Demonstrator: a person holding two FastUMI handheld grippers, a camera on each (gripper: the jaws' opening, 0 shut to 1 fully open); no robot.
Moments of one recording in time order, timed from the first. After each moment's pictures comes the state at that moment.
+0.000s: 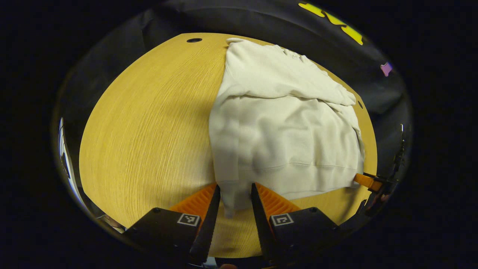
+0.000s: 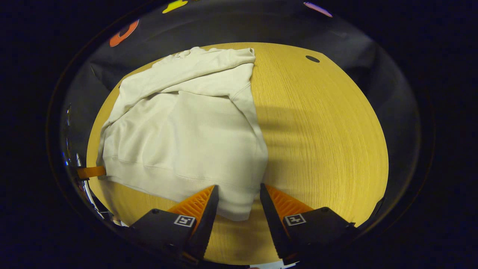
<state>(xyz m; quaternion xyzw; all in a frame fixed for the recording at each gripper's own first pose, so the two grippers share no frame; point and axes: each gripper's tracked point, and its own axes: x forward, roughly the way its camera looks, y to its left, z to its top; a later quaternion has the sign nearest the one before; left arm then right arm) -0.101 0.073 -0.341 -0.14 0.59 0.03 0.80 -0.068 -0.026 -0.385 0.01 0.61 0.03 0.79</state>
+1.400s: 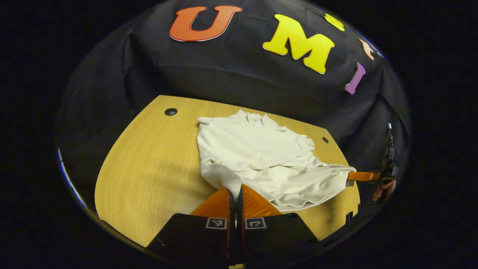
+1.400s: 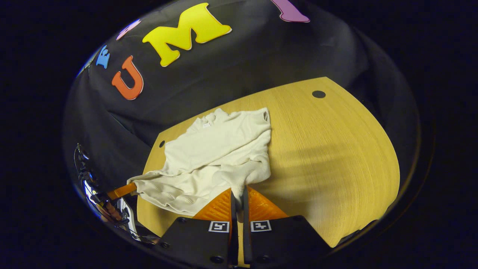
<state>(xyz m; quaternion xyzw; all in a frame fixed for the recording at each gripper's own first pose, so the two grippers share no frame) 0.034 0.075 -0.140 -0.12 0.37 -0.06 0.92 0.036 0.002 -0.234 0.18 0.47 0.10 0.86</state>
